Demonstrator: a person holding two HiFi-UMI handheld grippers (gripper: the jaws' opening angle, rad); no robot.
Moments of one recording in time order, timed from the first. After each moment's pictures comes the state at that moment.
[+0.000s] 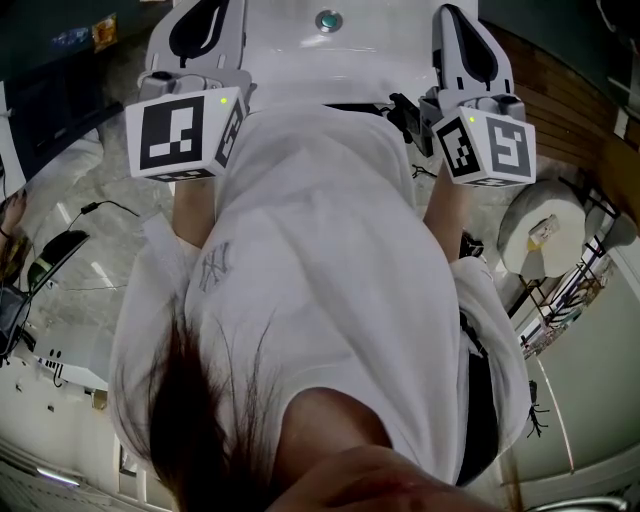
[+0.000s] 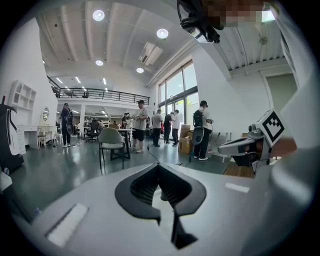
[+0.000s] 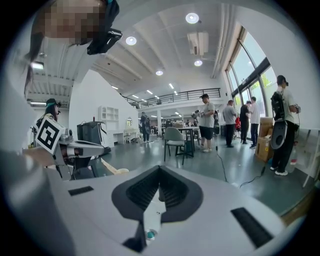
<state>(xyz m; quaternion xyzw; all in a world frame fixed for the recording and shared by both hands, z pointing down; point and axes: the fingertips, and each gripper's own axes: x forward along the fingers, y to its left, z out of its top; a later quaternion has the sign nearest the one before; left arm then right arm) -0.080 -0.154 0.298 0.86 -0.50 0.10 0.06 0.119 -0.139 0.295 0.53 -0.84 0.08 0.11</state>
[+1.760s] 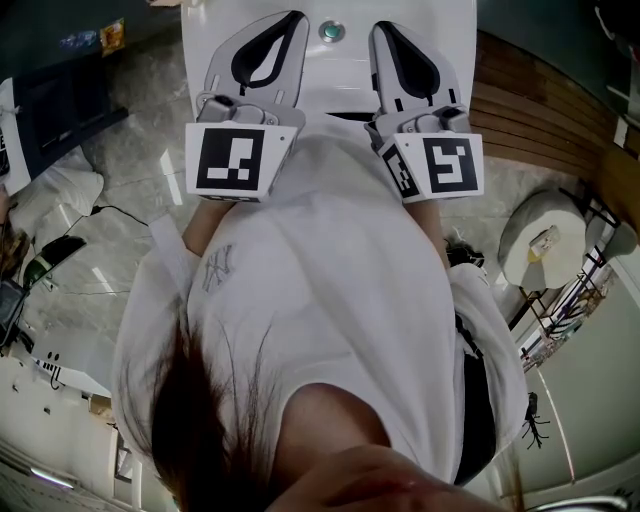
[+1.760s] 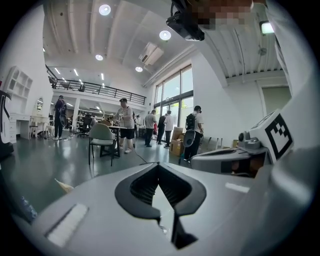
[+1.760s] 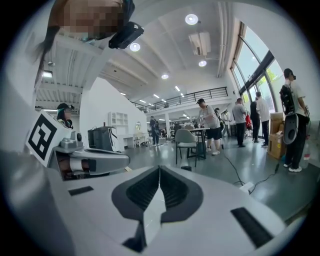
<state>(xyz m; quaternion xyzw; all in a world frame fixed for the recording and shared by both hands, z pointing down) -0.026 -0.115 0.301 0.87 -0.47 0.09 0.10 0.050 -0.110 0.297 0.48 -0.87 0.08 0.08</state>
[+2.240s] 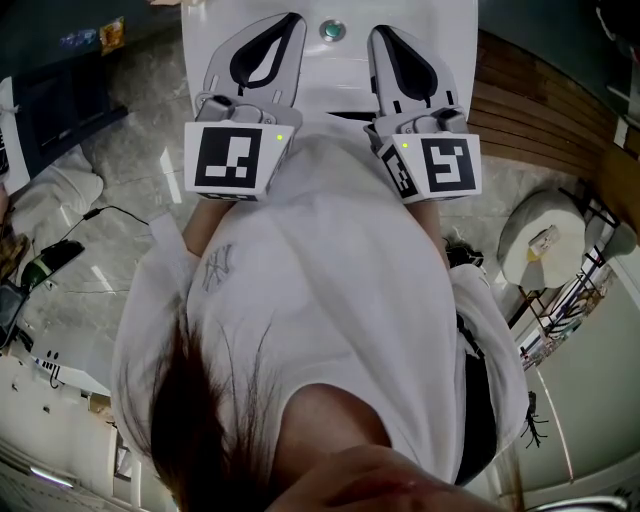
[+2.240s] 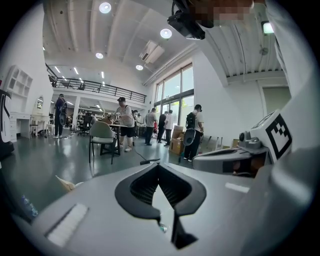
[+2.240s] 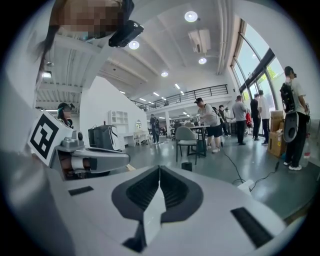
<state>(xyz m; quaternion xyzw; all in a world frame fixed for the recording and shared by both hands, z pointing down) -0.033 -0.118 0.314 0.87 -0.47 0.09 0.11 0.045 -0.111 0.311 0.48 -0.87 0.10 0.09</state>
